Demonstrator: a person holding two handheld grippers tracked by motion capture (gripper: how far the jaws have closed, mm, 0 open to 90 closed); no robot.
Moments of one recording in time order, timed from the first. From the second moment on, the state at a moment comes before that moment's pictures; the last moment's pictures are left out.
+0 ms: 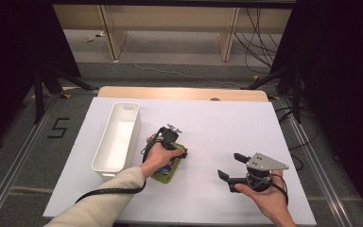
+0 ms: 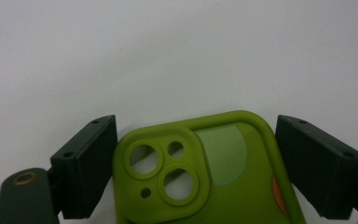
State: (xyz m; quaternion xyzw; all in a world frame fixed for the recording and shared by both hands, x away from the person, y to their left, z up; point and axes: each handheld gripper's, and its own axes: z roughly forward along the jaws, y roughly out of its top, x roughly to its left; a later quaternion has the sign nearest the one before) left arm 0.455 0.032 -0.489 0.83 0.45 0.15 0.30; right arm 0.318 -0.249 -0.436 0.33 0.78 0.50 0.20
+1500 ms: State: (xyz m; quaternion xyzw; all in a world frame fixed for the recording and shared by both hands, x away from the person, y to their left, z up) left arm 0.447 0.042 -0.438 0.79 0.44 0.19 0.40; right arm 0.318 -0.249 -0.436 0.33 0.77 0.50 0.20
